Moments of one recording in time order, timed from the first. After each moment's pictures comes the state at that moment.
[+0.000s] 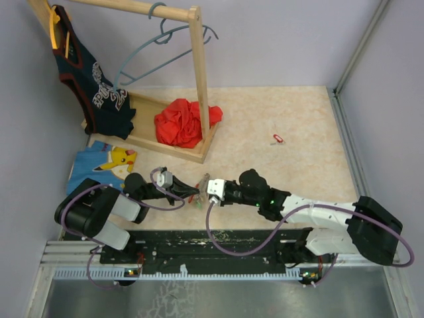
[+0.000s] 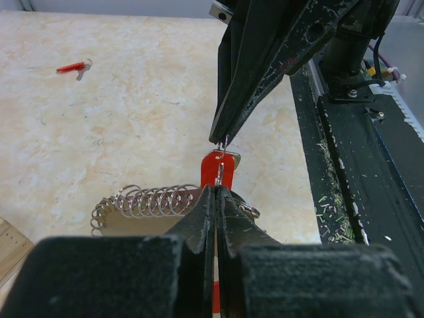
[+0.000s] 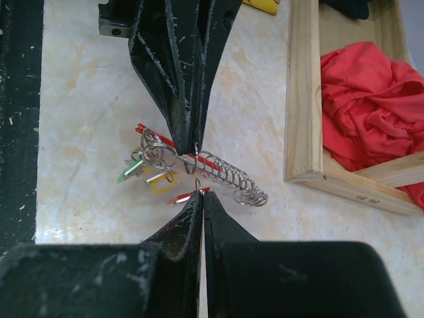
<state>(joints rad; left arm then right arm) -0.39 1.53 0.14 1.52 1.09 -0.08 0.99 1.18 0.50 0.36 -0.25 -0.54</state>
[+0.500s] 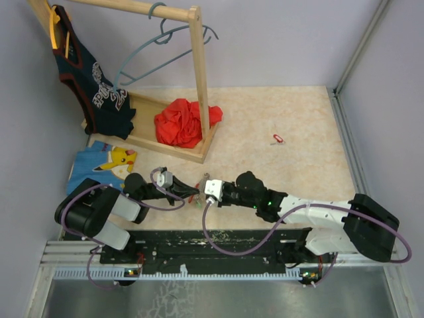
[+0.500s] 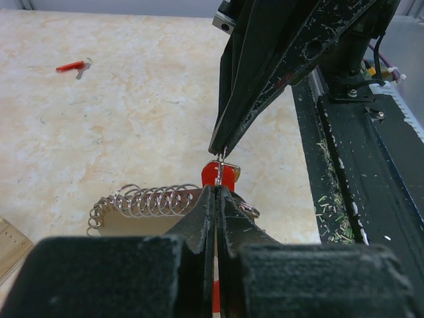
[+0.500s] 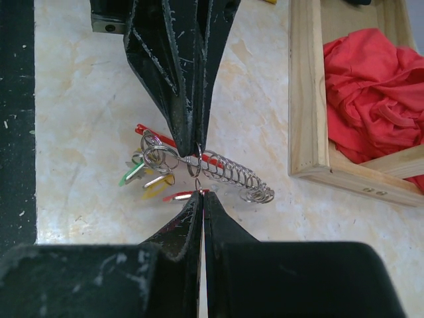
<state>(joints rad) -0.39 1.53 0.14 1.52 1.09 -0.08 1.03 1.21 0.50 0.37 -0.19 -0.52</state>
